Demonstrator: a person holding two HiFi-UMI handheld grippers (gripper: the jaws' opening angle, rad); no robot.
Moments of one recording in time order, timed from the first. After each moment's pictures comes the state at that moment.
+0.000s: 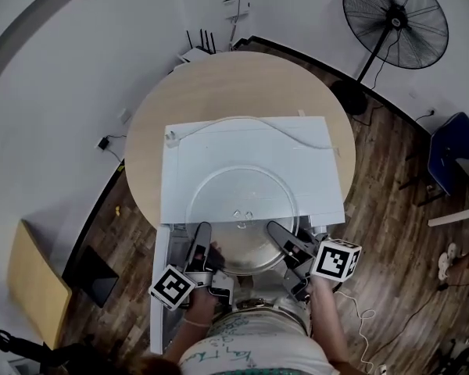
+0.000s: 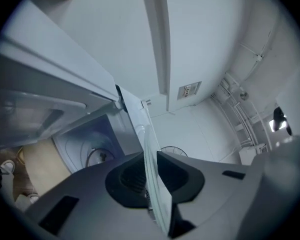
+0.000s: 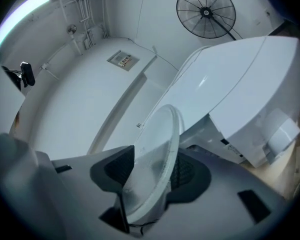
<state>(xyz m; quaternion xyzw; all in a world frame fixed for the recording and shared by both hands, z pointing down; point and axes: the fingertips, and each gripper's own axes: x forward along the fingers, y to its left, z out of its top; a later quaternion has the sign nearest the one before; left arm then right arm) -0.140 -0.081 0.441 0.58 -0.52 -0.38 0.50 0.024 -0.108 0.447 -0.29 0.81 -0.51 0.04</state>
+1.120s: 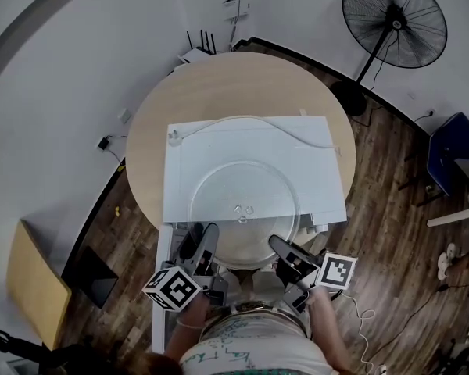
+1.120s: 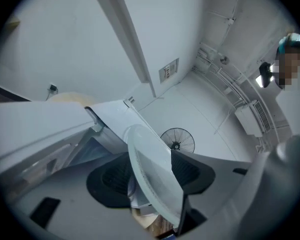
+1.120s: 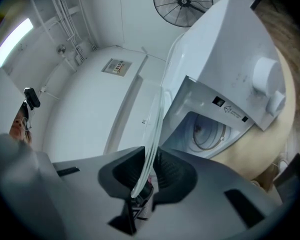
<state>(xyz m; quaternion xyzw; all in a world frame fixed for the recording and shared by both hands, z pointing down) -0.143 -0.073 0.437 0.70 -0.56 -0.19 0.40 0.015 -0.071 0.447 -0.23 0.77 -0.59 0.12</state>
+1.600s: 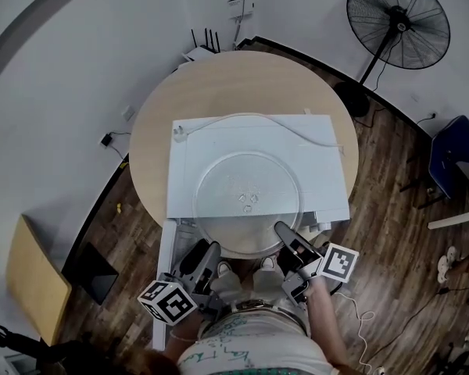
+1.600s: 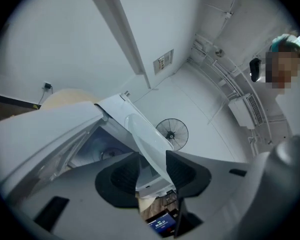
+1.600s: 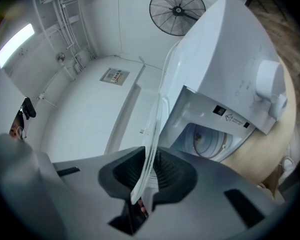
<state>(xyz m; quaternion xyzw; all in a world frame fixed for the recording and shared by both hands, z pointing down) -0.133 -0.027 0.436 0.73 -0.52 -0.14 0.42 0.021 -0.094 0.445 -0.26 0.76 -0.58 0.15</state>
